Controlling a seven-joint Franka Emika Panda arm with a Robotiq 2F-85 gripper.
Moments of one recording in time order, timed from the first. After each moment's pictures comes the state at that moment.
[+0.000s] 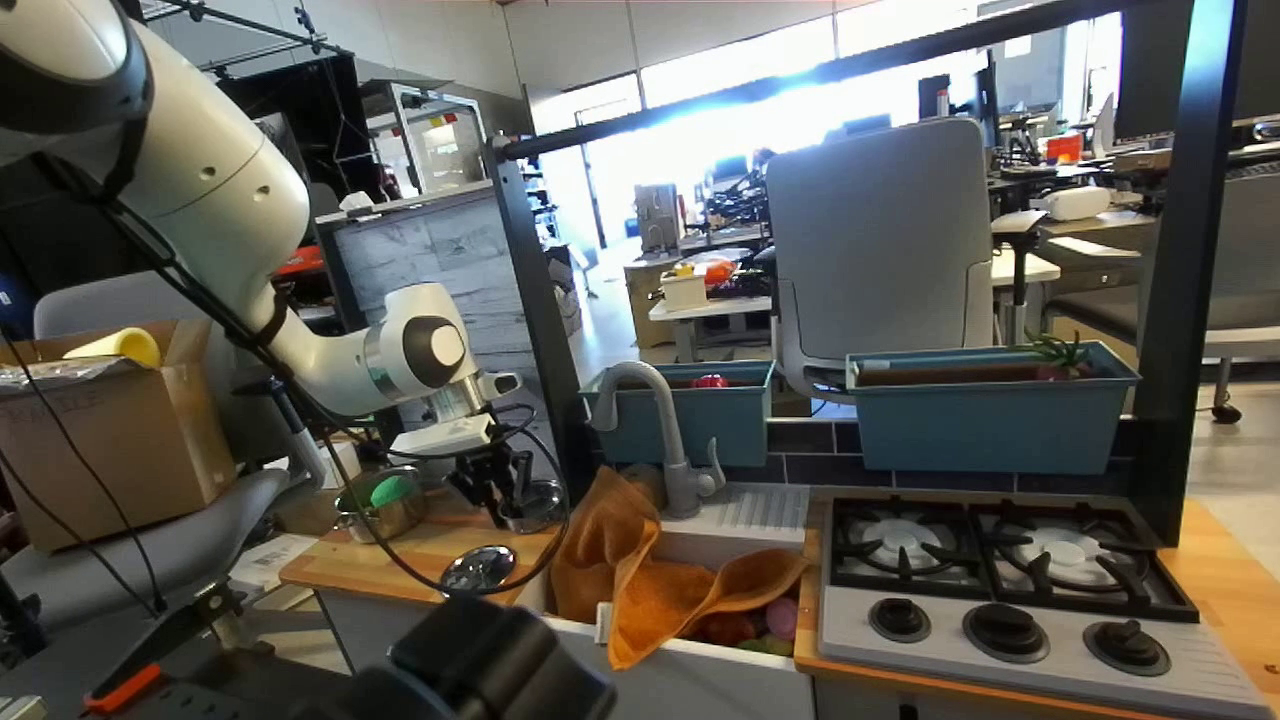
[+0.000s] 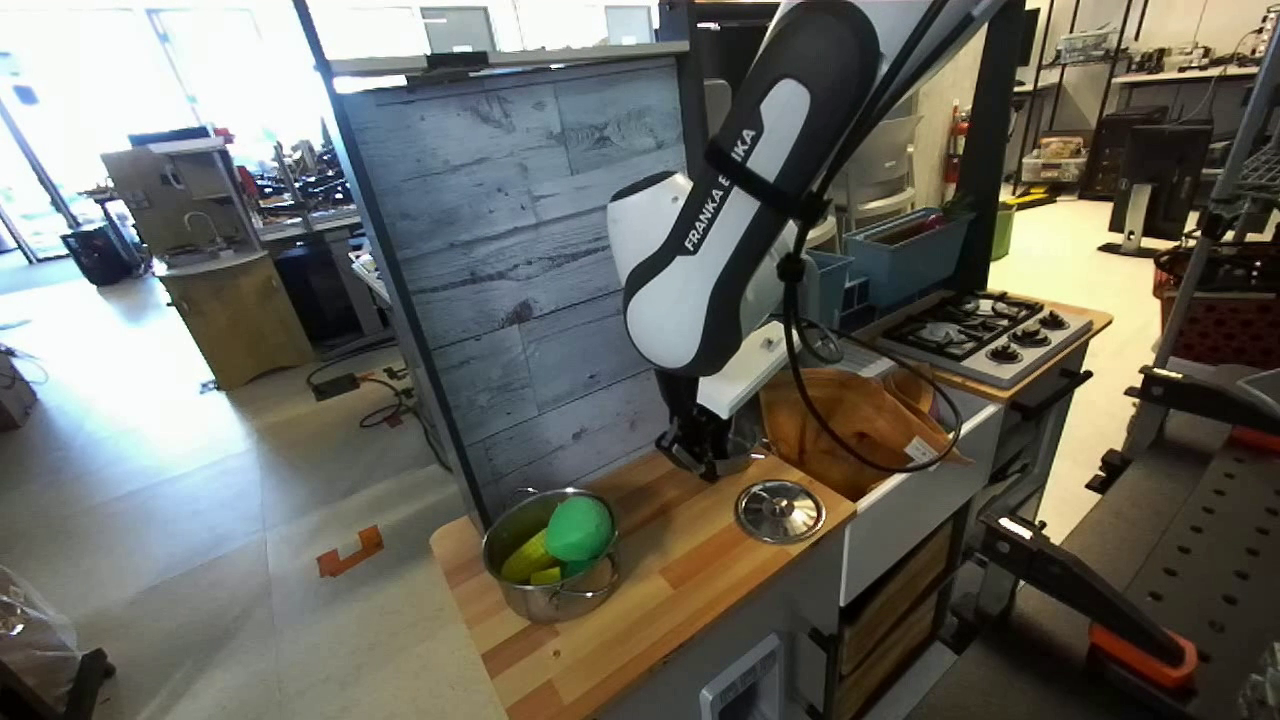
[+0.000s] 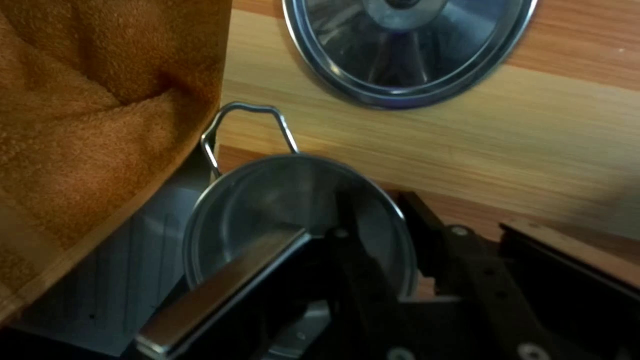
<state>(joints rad) 0.27 1.19 -0.07 -1.34 -0.15 2.49 0.10</state>
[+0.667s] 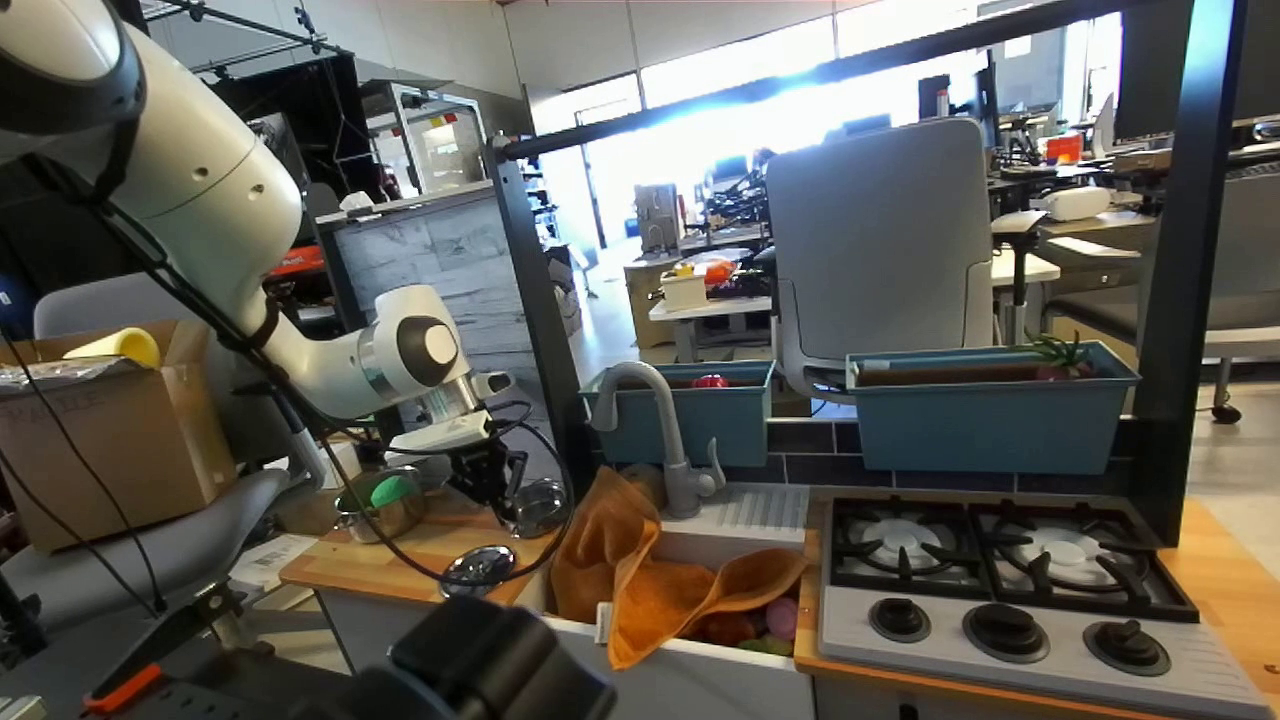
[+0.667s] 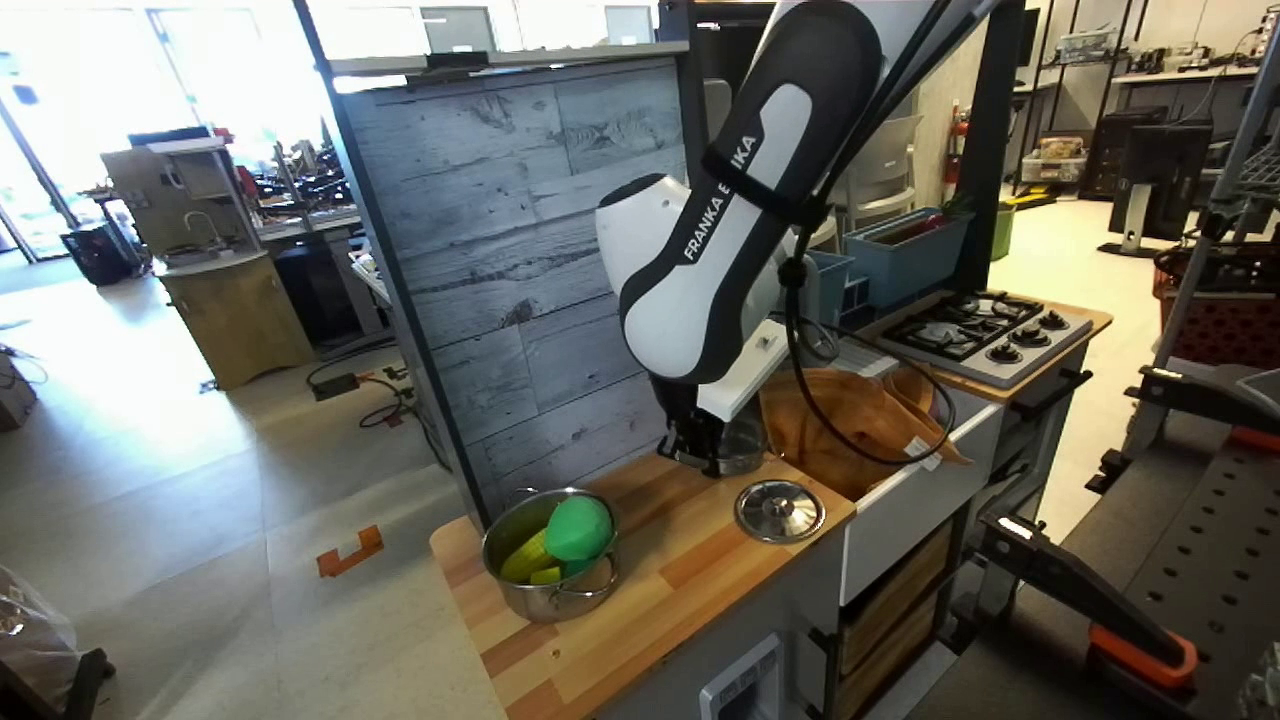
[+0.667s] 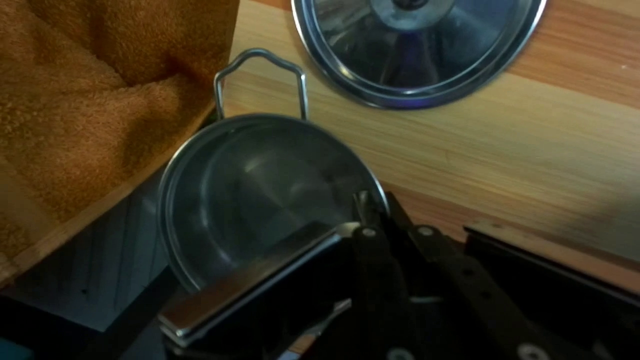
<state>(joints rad) 0.29 1.19 -0.09 -1.34 -0.19 2.48 0.08</state>
